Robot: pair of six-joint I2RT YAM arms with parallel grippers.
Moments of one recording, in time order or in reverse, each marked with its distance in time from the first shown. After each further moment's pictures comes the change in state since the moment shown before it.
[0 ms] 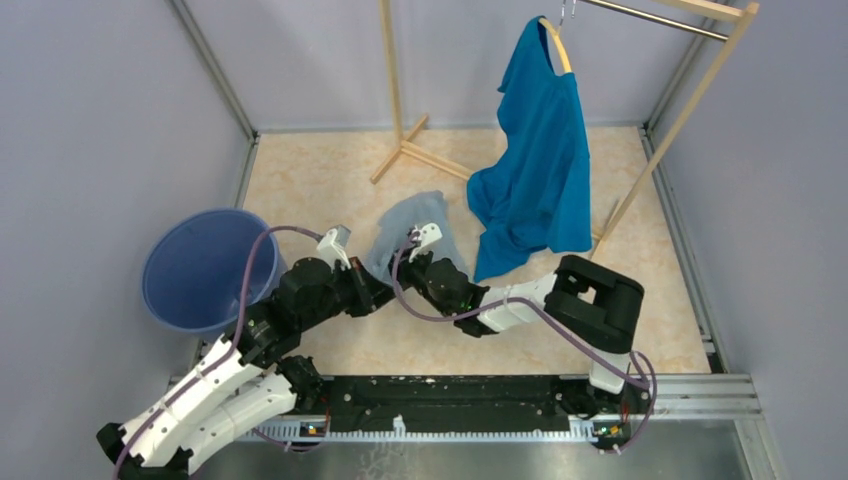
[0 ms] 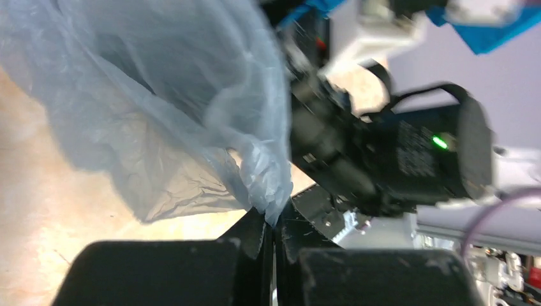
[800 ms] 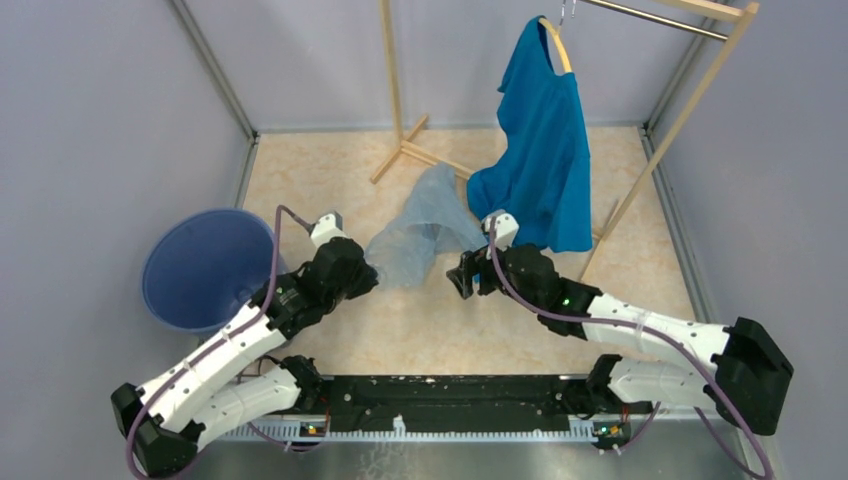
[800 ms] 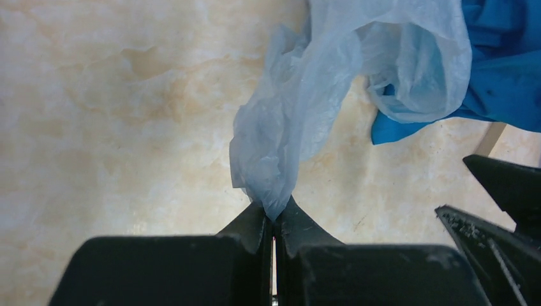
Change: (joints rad) left arm -0.013 0.246 0.125 -0.127 -0.399 -0.058; right arm -0.209 -0.723 -0.250 -0.725 -0.143 -0.013
